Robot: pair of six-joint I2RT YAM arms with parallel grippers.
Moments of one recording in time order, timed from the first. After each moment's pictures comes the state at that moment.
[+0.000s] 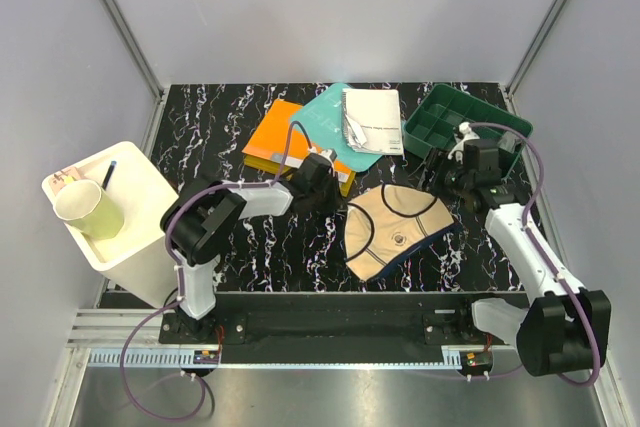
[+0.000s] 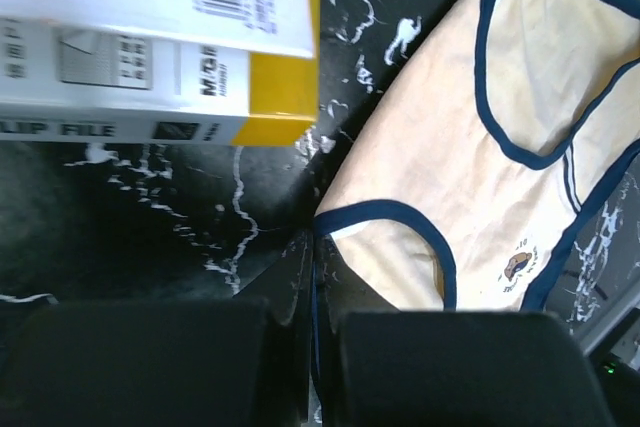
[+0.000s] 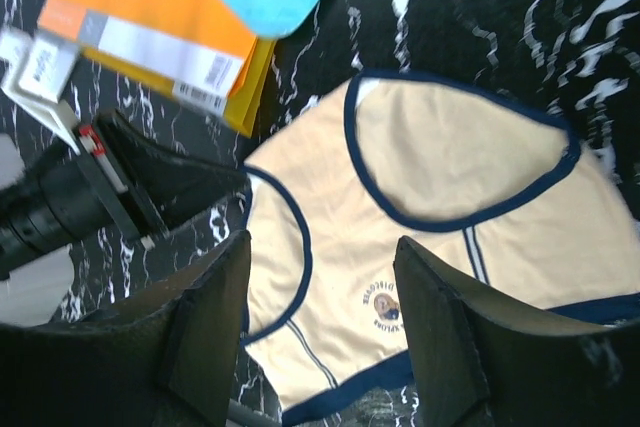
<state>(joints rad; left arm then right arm) -0.71 1.91 1.04 0.08 0.18 -0.73 0.11 1.12 0.82 -0.35 -0.29 0.47</state>
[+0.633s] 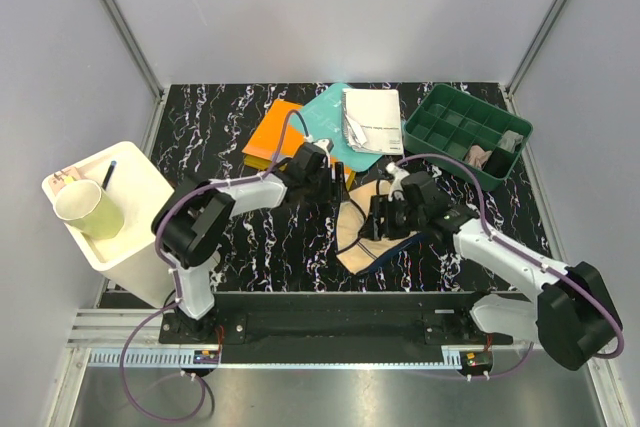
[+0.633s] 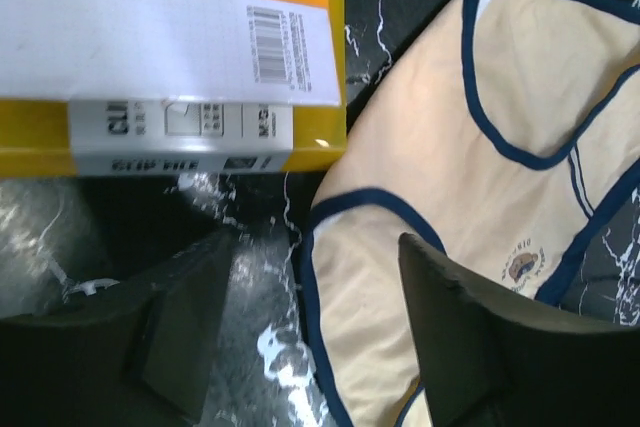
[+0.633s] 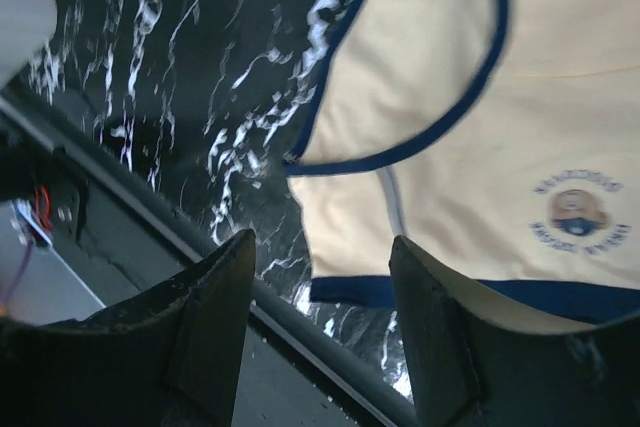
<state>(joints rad) -0.66 1.87 1.10 -0.02 0.15 -0.58 0.56 1.17 0.65 -0.25 -0.33 0.49</state>
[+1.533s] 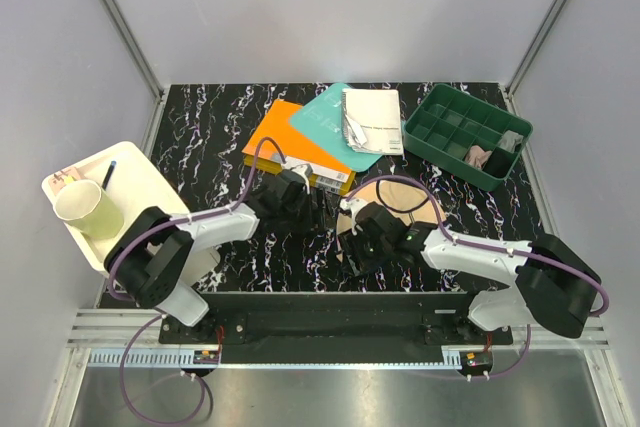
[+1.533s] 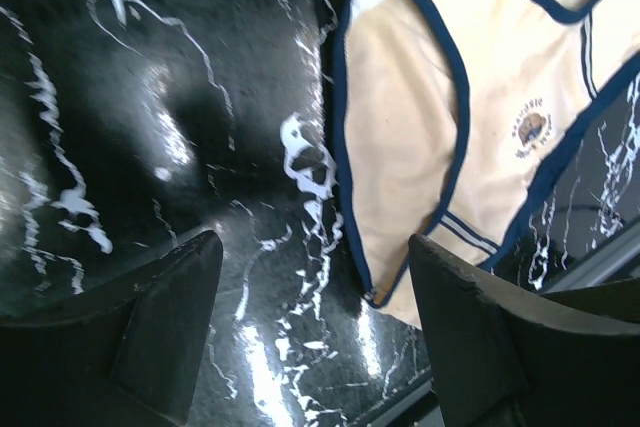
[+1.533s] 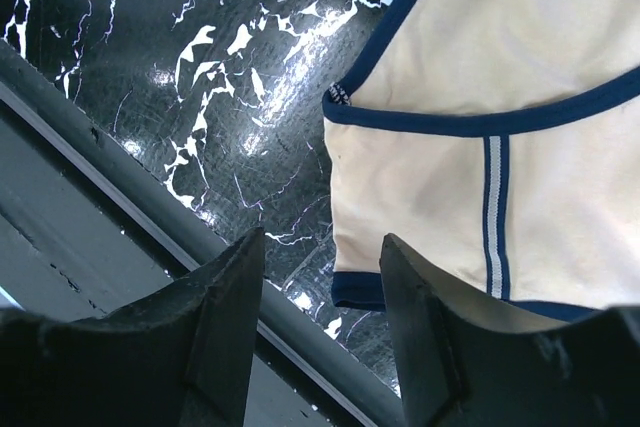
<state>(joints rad) -0.69 1.53 0.76 -0.05 0.16 -0.71 0.93 1.33 0.64 -0.21 -0.12 0.41</state>
